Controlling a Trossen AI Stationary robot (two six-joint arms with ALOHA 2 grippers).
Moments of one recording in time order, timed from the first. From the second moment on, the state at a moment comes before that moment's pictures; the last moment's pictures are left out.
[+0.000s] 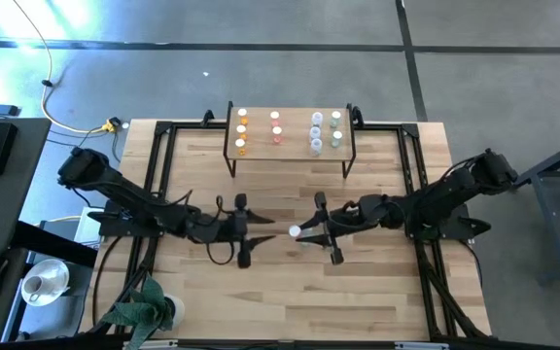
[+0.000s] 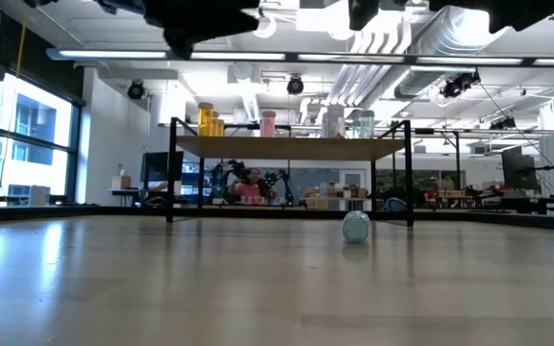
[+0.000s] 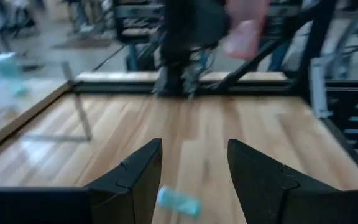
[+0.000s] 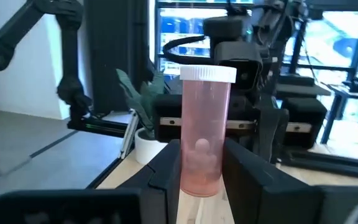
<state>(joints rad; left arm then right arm) -0.28 1.41 0.68 0.51 -0.50 -0.05 0.27 1.41 0.67 0.79 -0.01 -0.06</state>
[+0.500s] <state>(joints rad) -0.28 1.56 0.68 0.85 -0.39 0.12 0.30 1.48 0.67 0.81 -0.06 -0.06</state>
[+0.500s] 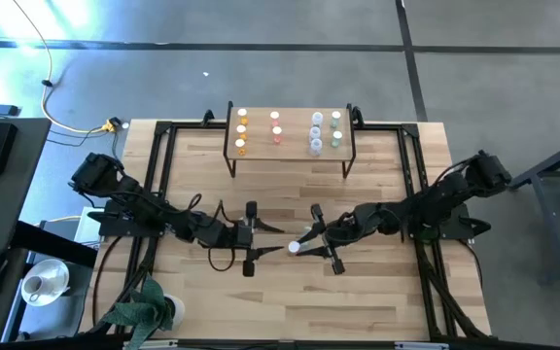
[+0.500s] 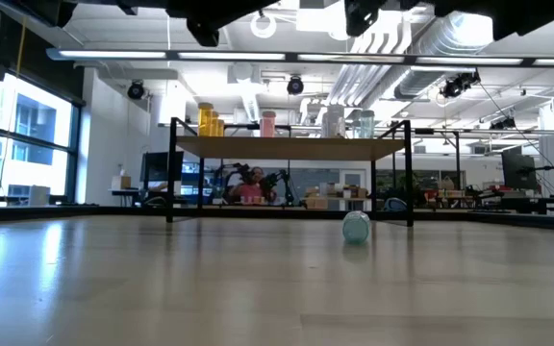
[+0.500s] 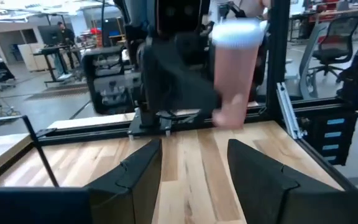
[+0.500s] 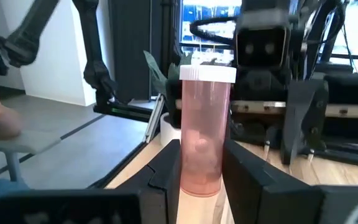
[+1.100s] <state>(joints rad) -0.29 1.56 0.68 0.86 -0.29 0.12 0.28 1.70 0.73 1.01 -0.09 -0.12</state>
